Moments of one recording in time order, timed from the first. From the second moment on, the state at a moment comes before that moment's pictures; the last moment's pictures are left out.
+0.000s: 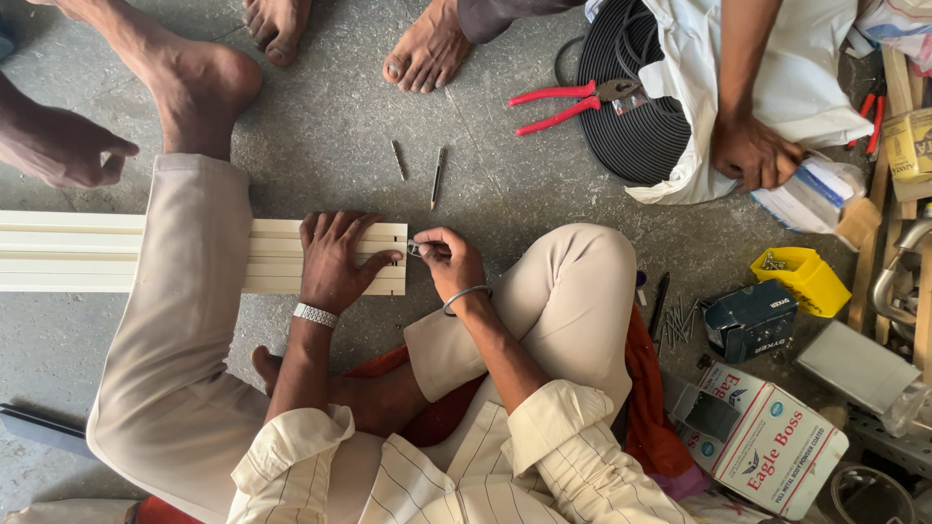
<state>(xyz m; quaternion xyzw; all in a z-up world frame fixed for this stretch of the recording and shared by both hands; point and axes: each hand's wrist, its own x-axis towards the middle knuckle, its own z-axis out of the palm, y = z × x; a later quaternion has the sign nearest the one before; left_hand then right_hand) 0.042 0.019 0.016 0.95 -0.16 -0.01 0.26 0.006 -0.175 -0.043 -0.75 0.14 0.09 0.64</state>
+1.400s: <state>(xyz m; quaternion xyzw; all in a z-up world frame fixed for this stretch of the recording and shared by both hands) 0.043 0.028 0.004 0.94 -0.15 0.00 0.30 0.021 -0.196 -0.059 -0.64 0.22 0.23 0.70</state>
